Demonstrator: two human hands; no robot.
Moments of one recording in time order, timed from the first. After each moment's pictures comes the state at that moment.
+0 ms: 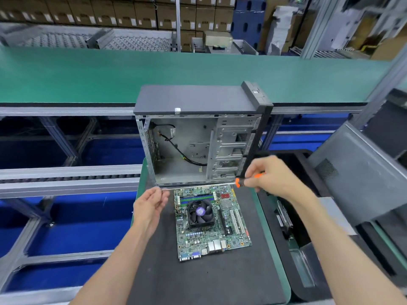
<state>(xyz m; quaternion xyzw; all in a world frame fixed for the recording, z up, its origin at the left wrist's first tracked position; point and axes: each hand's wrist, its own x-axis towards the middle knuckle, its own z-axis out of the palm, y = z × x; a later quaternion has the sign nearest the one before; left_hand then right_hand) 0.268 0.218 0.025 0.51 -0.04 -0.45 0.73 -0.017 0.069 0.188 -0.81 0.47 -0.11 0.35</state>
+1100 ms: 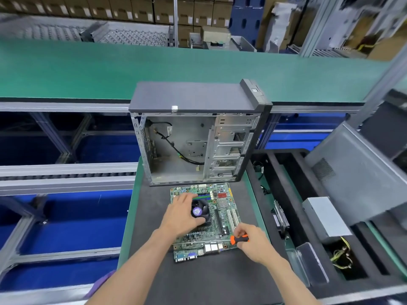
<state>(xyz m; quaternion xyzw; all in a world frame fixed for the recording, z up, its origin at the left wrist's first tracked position) 0.210 0.185 0.005 0.76 -0.59 -0.22 0.16 -0.044 0.143 0.027 -0.77 0.52 0.04 0.36</state>
